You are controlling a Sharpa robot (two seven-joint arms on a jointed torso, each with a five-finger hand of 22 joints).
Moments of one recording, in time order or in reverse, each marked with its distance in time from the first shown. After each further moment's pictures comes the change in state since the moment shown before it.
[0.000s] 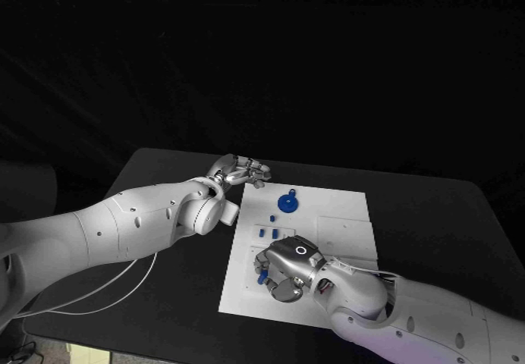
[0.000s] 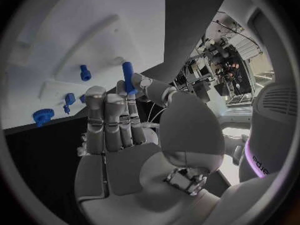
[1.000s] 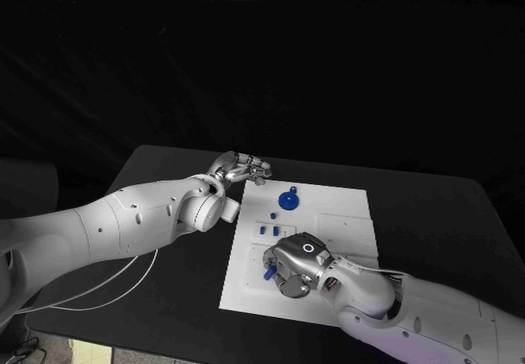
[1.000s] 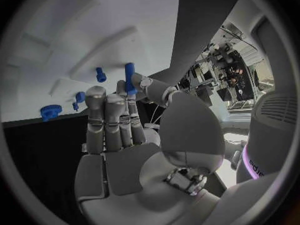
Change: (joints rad) left arm 0.000 -0.001 0.000 -0.001 0.000 0.002 0.000; left_hand 0.000 0.000 0.000 0.000 0.000 0.000 0.000 -0.001 -0.002 0.000 0.000 0.000 -0.001 0.000 0.000 0.000 0.003 0.000 0.000 0.000 0.000 0.001; right arm -0.003 -0.028 -0.001 0.000 -0.057 -0.012 -0.018; right_hand -0.004 -0.004 0.005 -0.006 -0.001 0.002 -0.003 0.001 0.001 0.003 -0.003 0.001 0.003 0.006 -0.001 0.000 0.000 0.000 -0.002 -0.002 0.000 0.000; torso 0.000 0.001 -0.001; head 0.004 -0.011
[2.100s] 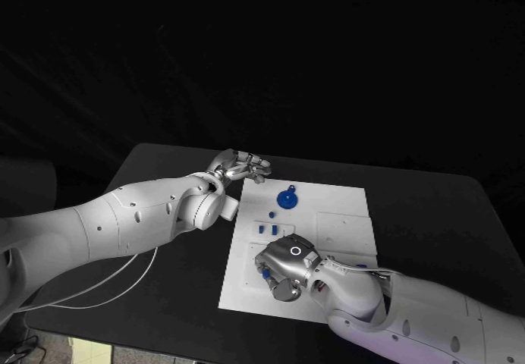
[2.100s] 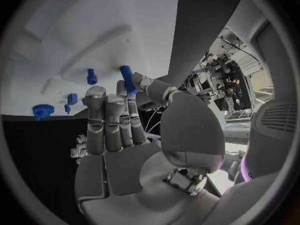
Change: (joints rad) left arm 0.000 0.003 0.000 -0.002 0.000 0.001 0.000; left_hand 0.000 0.000 -0.003 -0.003 0.000 0.000 0.000 0.001 -0.001 0.000 0.000 0.000 -0.001 0.000 0.000 -0.004 0.004 0.000 0.000 0.000 0.000 0.002; right arm 0.005 0.039 -0.014 0.007 -0.087 0.085 -0.042; right_hand -0.003 -0.003 0.005 -0.001 -0.003 0.007 0.000 0.000 0.001 0.000 0.000 0.000 0.006 -0.002 -0.002 0.000 -0.001 0.000 0.001 0.002 0.000 0.001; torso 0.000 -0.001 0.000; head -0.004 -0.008
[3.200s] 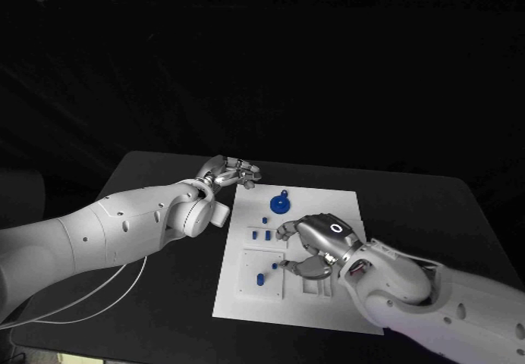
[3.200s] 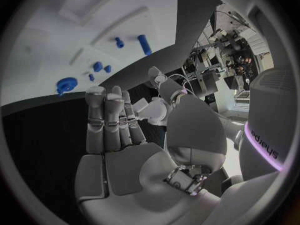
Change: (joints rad) left arm 0.000 -0.010 0.000 -0.002 0.000 0.001 -0.001; left_hand 0.000 0.000 -0.003 0.003 0.000 0.000 0.000 0.003 -0.001 0.000 0.000 0.000 -0.001 0.000 0.000 -0.004 0.003 0.000 0.004 0.004 -0.004 0.001; right arm 0.026 -0.219 0.093 0.138 0.227 -0.167 0.040; right_hand -0.162 -0.069 -0.228 -0.045 0.000 -0.185 0.059 -0.075 -0.025 -0.136 0.059 -0.048 -0.082 -0.027 0.060 0.004 -0.005 -0.007 -0.023 -0.001 -0.016 0.000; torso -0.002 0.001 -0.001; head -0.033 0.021
